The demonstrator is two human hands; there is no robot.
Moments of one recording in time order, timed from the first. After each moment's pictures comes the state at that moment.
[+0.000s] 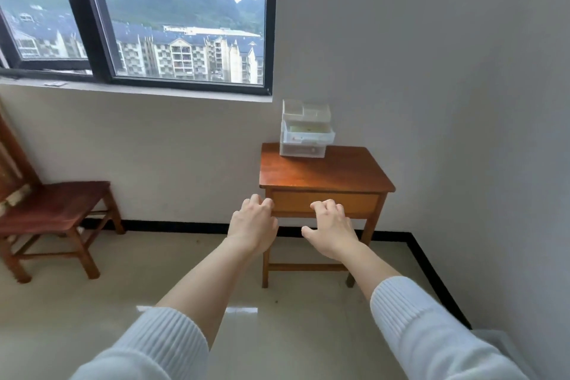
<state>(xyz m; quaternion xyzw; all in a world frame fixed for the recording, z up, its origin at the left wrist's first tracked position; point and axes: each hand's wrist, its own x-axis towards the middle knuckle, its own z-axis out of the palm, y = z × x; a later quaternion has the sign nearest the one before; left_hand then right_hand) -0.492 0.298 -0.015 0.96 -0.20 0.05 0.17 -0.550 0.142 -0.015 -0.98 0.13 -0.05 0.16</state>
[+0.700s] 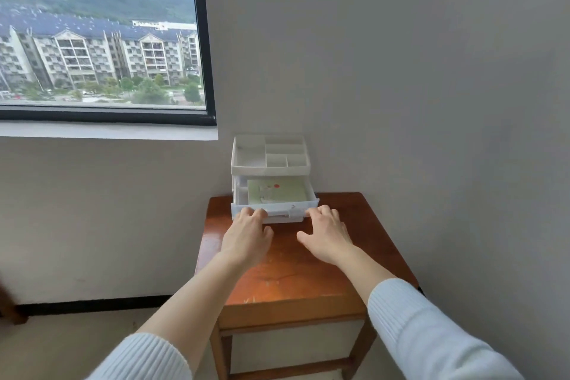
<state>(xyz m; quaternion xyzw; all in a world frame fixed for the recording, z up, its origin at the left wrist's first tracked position) -0.086 0.037 -0.031 0.94 -0.21 0.01 0.26 -0.140 -0.124 -0.030 -0.97 0.17 -0.04 0.18</state>
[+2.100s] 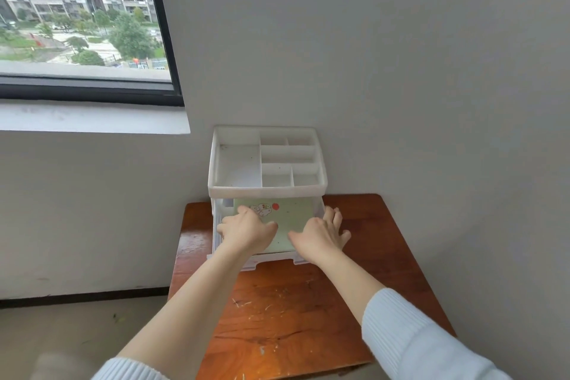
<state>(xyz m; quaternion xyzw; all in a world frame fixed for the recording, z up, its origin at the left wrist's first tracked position) 0.109 -0.058 -0.061 0.96 -0.05 -0.19 0.18 0.054 -0.177 -0.081 -0.93 0.32 0.07 0.18</state>
